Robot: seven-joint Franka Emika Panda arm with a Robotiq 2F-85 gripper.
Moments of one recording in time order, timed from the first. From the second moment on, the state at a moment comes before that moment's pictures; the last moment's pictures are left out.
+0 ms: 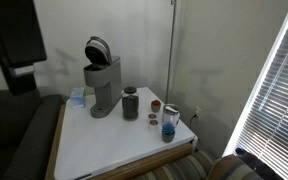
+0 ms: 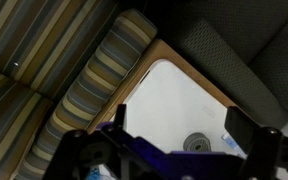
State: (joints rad) arm -0.02 -0.51 -0.39 -2.41 0.04 1.86 -0.47
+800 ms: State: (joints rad) arm 0.03 -0.39 -0.33 -2.25 0.04 1.89 -0.71
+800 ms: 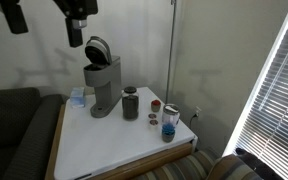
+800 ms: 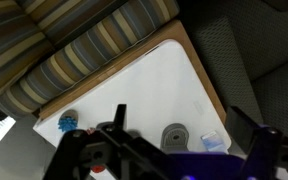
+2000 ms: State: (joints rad) arm 0.04 0.04 -0.14 -1.82 0.19 1.90 -1.11
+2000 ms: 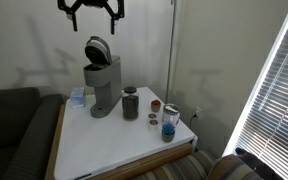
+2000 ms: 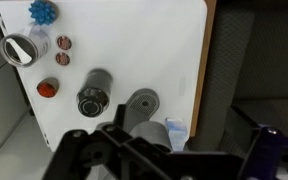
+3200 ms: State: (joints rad) arm 0.04 0.26 0.05 -1.49 0.33 2.07 -0.88
